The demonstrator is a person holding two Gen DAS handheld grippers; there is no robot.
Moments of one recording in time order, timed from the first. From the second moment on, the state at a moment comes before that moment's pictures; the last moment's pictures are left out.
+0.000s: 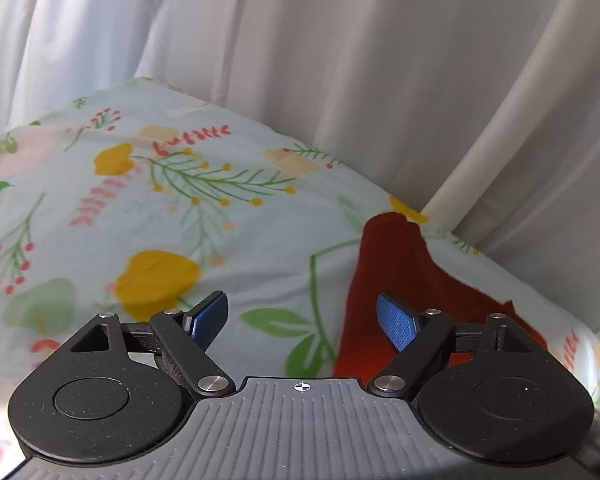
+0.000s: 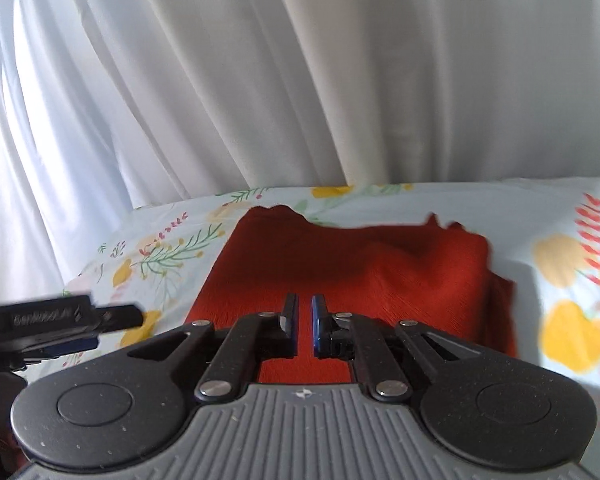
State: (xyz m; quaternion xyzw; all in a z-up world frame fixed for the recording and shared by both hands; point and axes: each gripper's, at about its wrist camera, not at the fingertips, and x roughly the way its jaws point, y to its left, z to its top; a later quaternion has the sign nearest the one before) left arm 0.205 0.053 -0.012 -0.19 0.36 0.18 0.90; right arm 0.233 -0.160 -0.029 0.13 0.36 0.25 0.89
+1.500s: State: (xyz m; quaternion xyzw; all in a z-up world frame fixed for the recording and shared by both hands) left arm 0.117 0.013 -0.043 -0.07 0.50 0.09 0.86; right arm 0.136 -0.195 -0.041 0.01 0.45 0.18 0.88
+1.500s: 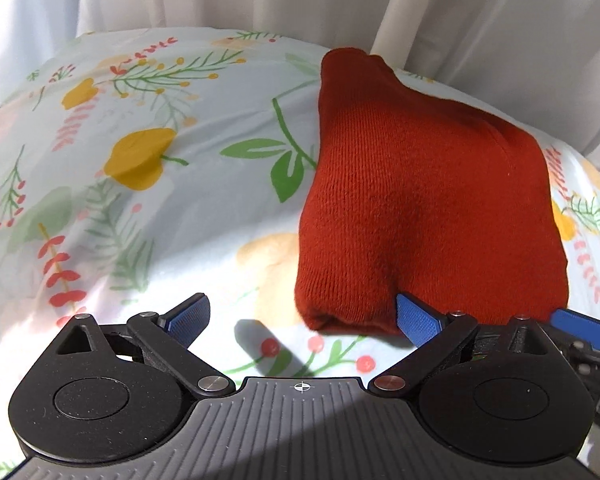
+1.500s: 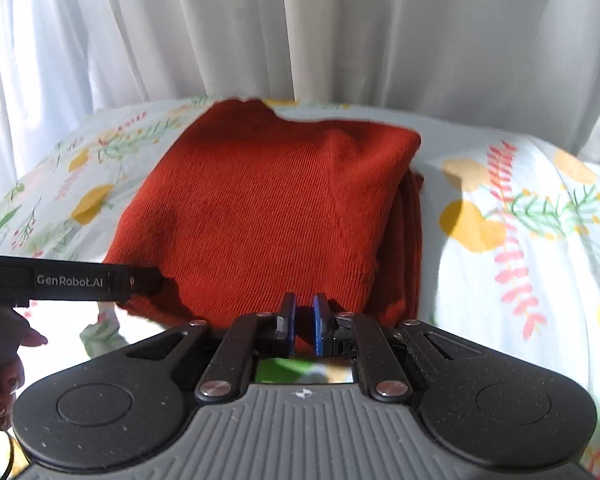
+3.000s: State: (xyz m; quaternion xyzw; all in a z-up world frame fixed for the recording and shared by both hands) left arm 0.067 -0.003 0.002 0.03 0.50 0.12 0.86; right arm 0.088 -0.179 0.002 -0.02 0.52 0.05 0.85
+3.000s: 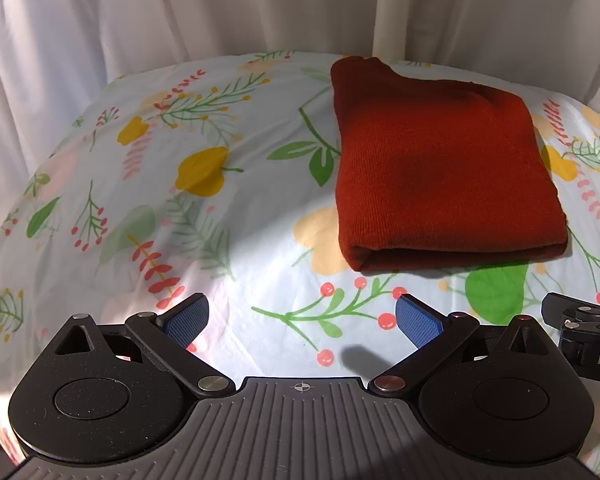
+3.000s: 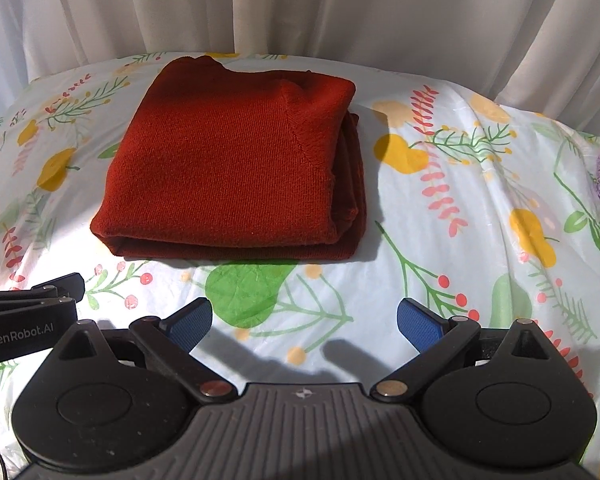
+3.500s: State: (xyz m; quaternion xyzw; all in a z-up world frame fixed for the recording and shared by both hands) left arm 0.067 -0.004 0.002 0.03 0.50 0.11 0.86; right arm 0.089 -0.178 0.005 -0.02 0.52 0.06 0.85
